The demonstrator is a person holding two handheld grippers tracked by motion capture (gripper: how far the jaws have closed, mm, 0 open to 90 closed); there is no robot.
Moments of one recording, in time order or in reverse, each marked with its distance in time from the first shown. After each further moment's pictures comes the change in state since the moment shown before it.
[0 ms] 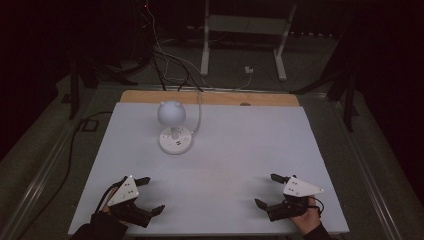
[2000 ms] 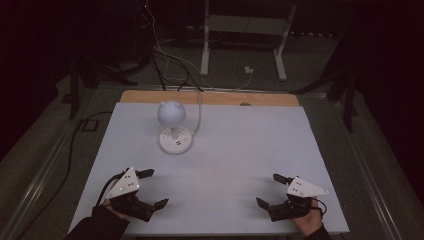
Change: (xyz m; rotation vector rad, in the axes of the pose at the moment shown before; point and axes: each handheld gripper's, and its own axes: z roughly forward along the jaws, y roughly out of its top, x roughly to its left) left arm 0.001 0.037 -0.005 -0.060 -0.021 0.007; right arm 0.003 0.003 -0.007 -0.028 -0.012 0.061
